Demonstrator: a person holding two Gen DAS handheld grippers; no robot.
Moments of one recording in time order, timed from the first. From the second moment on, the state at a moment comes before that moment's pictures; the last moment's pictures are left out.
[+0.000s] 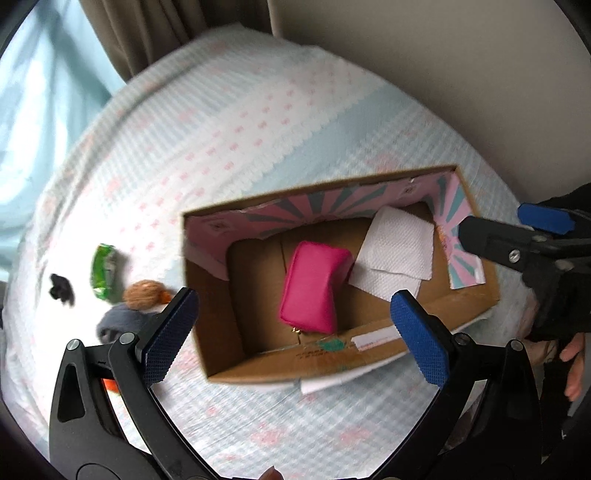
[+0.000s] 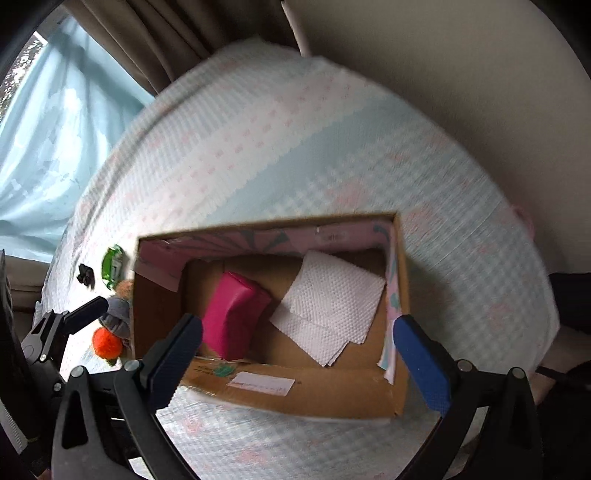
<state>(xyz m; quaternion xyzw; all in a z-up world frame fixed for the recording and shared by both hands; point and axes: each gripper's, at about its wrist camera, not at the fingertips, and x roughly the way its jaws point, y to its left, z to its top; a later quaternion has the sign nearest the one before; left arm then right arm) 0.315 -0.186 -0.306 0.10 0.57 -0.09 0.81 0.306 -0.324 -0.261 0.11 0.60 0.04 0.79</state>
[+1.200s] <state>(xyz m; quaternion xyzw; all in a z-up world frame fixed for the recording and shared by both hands) 0.088 0.017 -0.078 0.03 0.35 -0.05 0.93 0.077 -0.204 -0.041 0.04 0.37 -0.05 0.93</state>
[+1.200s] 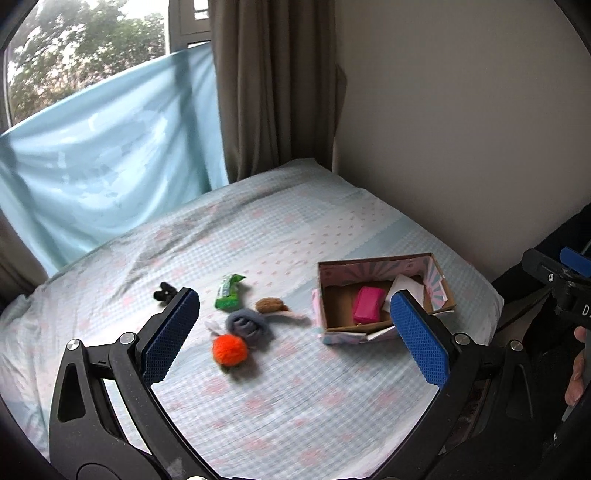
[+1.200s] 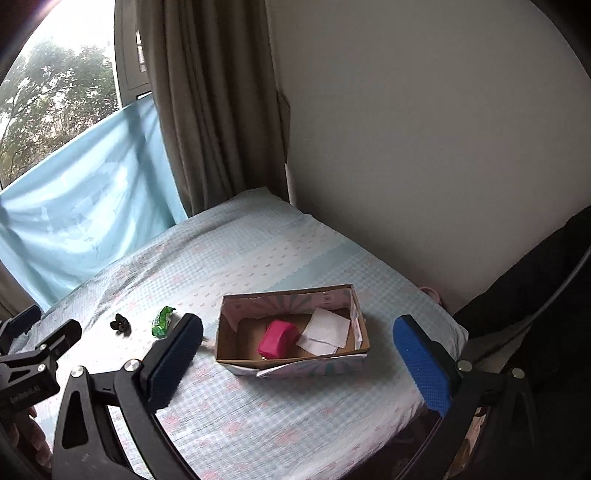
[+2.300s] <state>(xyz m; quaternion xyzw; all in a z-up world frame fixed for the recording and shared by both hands) 0.170 0.148 -0.352 -0.01 0.42 0.02 0.91 0.222 0.013 -0.290 -0.01 0.42 0.23 0.88</state>
